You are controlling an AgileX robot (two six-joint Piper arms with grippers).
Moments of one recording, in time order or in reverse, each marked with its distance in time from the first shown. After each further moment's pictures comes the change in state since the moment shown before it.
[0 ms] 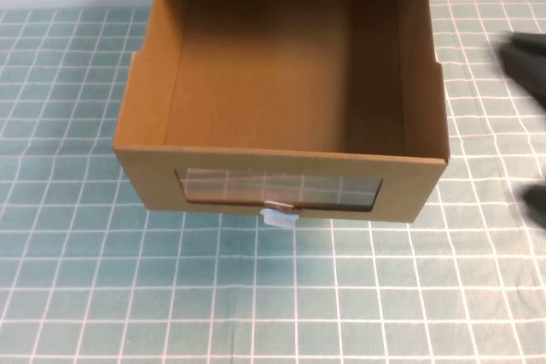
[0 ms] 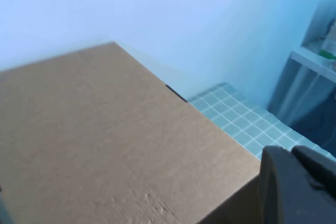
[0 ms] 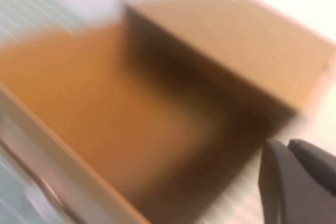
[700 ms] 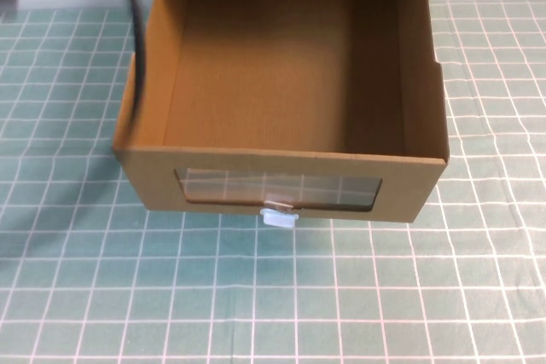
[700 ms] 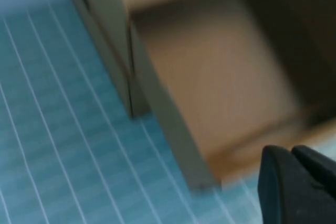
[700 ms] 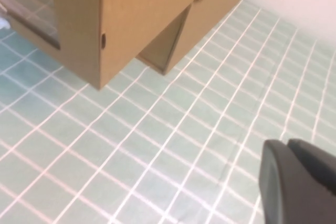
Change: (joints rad) right arm 0.000 -0.497 0.328 0.268 0.304 -0.177; left arm 0.000 -0.708 0.999 0.349 0.006 -0.010
